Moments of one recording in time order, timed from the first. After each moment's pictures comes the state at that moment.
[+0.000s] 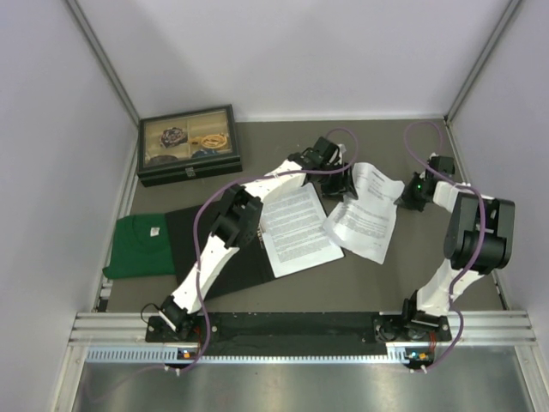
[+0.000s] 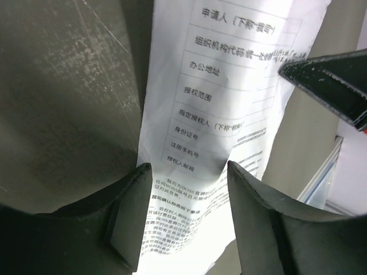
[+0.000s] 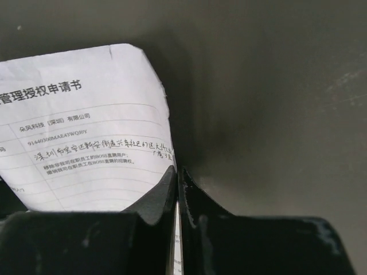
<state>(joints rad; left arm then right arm) -0.72 2.58 2.25 -0.50 0.46 -0.72 -0.22 1.75 0.96 -0.20 -0.28 0.43</state>
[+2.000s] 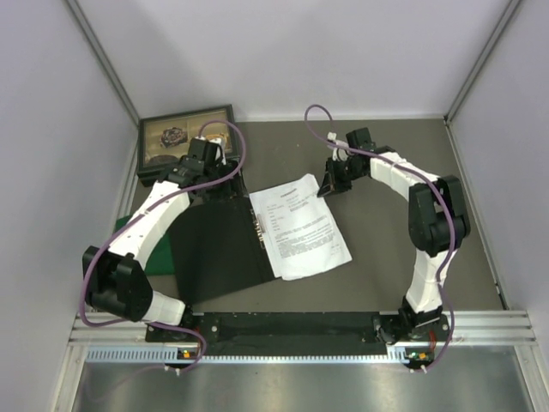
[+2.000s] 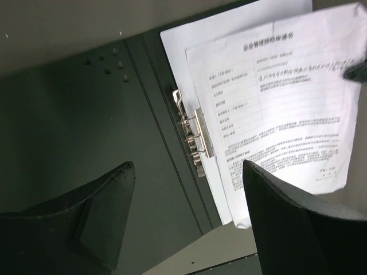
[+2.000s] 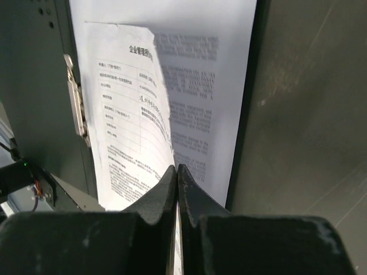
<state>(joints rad) -0.31 1.42 1.23 -0.69 0.12 -0.45 0.30 1.93 1.40 -0.53 -0.59 0.22</state>
